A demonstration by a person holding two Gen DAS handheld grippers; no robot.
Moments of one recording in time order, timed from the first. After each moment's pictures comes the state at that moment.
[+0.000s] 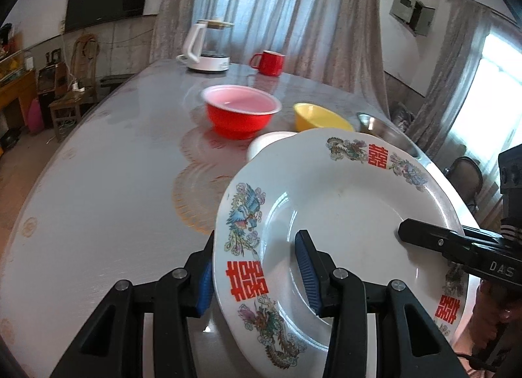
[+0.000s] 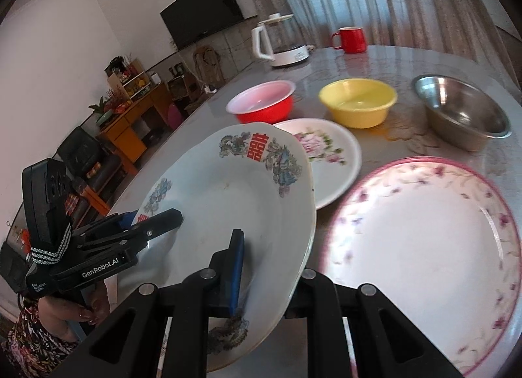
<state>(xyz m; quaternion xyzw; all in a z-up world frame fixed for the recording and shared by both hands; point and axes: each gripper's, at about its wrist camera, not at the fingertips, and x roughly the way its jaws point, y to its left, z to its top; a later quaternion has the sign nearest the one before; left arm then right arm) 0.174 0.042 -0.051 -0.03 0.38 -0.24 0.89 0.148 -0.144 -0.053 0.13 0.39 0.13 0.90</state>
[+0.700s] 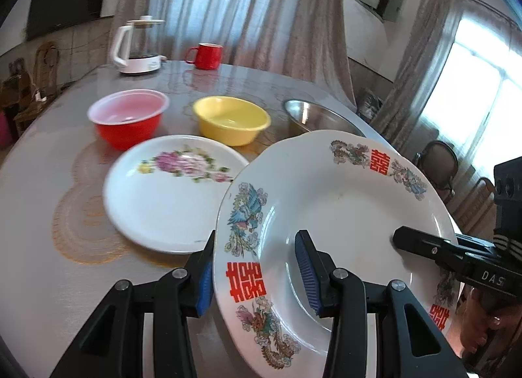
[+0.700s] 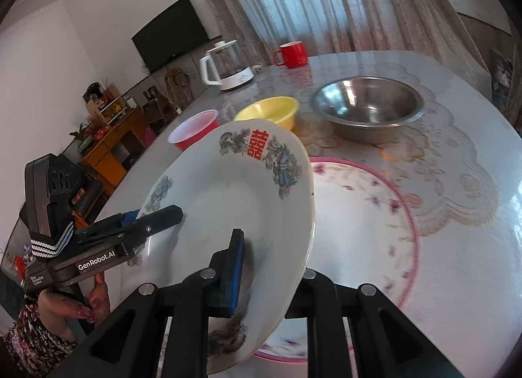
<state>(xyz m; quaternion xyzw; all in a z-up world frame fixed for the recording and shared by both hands) 0.163 -0.077 -0.042 -0.02 0.39 -0.31 0.87 0.088 -0.253 -0.041 0.16 0.37 0.07 0.91</state>
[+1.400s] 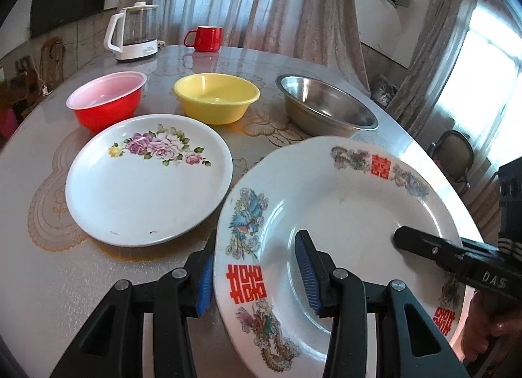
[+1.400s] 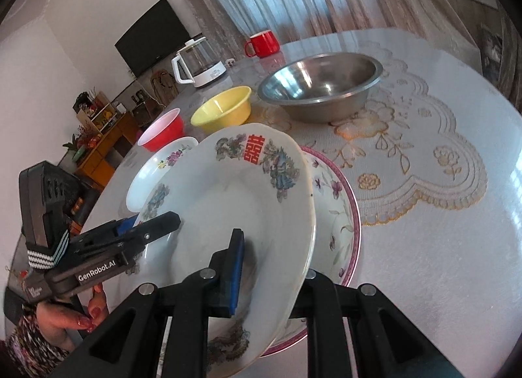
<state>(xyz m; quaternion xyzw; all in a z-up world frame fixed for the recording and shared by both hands) 0.166 -0.120 -0.063 0.00 0.41 -0.27 0.87 0.095 -0.303 -0.070 0.20 0.39 0.07 0.90</state>
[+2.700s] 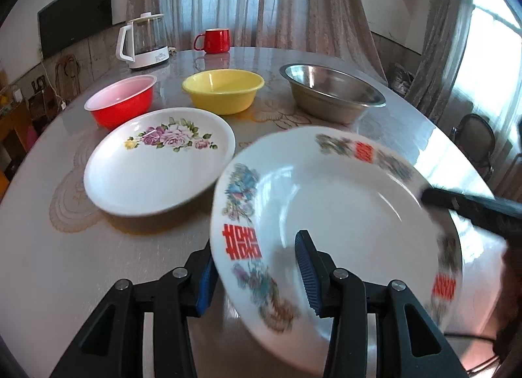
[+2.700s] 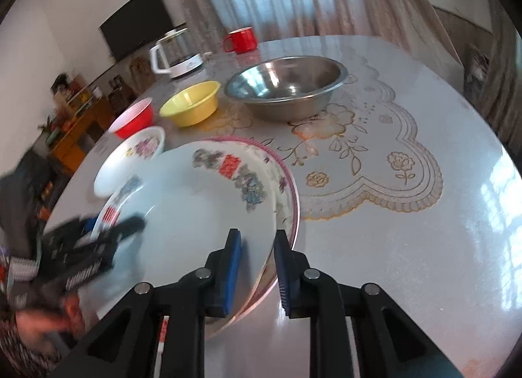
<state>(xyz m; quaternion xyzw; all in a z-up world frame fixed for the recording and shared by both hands) 0.136 -0.130 -0.071 0.06 0.40 -0.22 0.89 0.090 -0.324 -0.066 0.15 0.41 0.00 0.90</state>
